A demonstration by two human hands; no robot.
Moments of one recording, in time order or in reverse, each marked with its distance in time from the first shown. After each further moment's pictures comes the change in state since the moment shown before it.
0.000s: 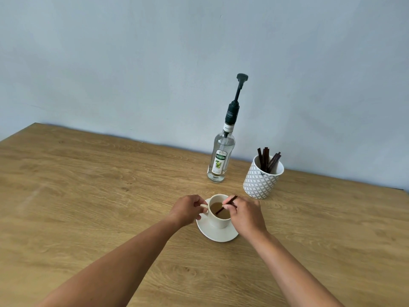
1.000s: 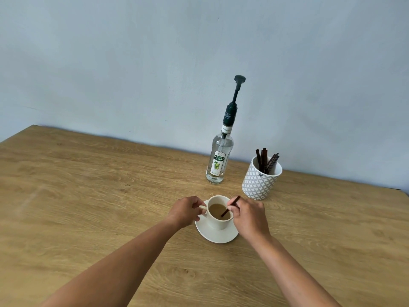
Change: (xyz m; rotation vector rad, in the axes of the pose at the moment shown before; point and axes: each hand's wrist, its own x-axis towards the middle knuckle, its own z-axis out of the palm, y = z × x) left_hand 0.004 -0.004 0.001 0.022 0.015 0.018; right_hand -0.005 0.006 -0.004 -0.042 0.062 0.000
